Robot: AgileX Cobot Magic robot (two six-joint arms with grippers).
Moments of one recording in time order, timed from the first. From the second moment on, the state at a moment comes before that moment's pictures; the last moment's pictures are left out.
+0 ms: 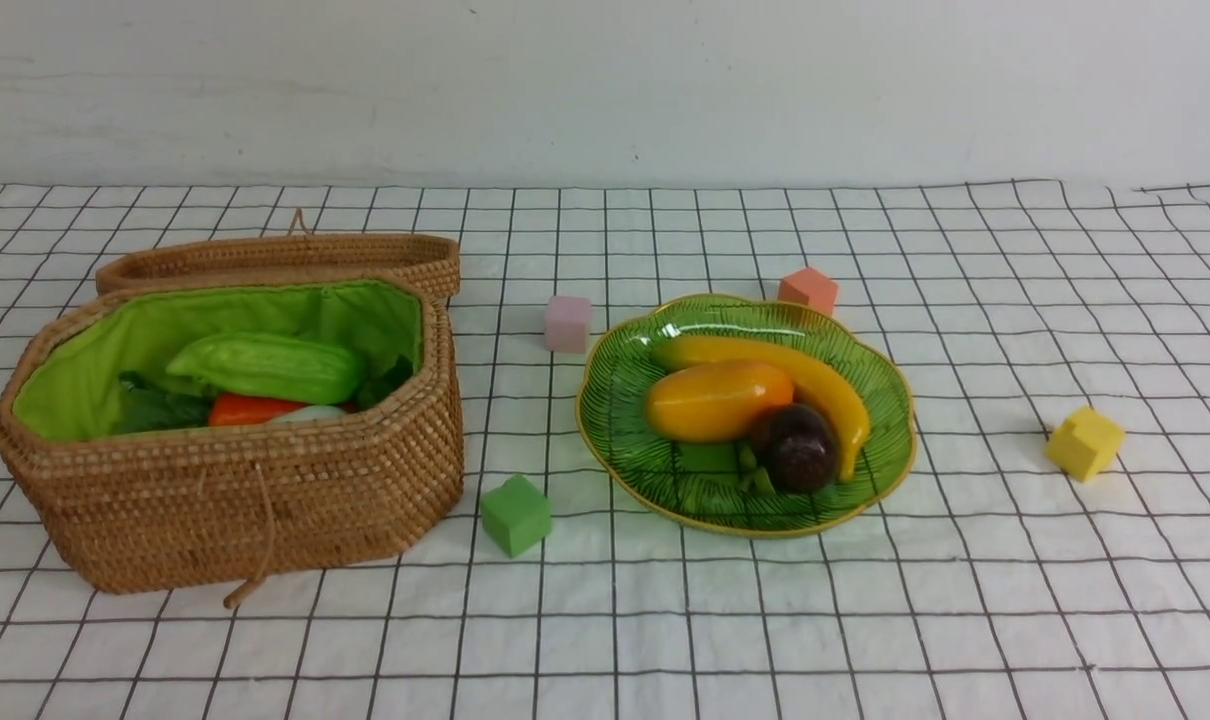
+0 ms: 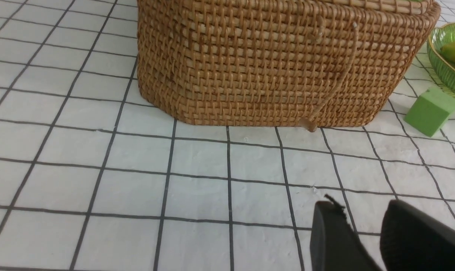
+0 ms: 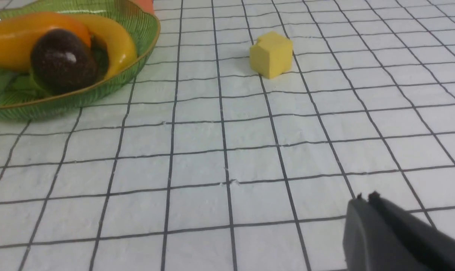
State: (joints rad) right arm -0.03 -0.01 0.01 -0.01 0.39 0.04; left arm -0.07 -0.01 0.03 -0.02 0.35 -0.18
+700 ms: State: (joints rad) right arm -0.03 -0.01 0.01 -0.01 0.39 0.04; left arm -0.07 -0.01 0.03 -0.02 0.35 -0.18
